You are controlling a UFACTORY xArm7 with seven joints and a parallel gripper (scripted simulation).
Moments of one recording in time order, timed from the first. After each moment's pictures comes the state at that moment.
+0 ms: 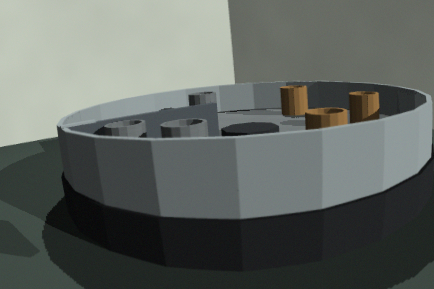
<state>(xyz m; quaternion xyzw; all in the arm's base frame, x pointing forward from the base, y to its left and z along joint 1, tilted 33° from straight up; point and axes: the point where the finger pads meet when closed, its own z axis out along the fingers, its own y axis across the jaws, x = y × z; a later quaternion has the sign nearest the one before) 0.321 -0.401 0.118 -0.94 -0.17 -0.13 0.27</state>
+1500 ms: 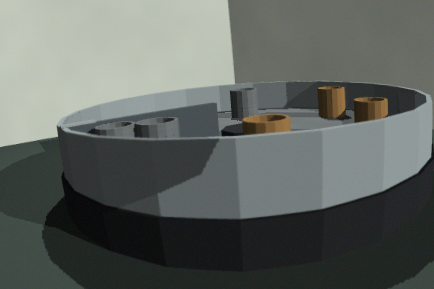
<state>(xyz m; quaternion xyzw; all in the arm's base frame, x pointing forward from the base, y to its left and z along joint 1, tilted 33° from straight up) 0.345 -0.427 0.161 -0.97 -0.25 -0.03 0.07</state>
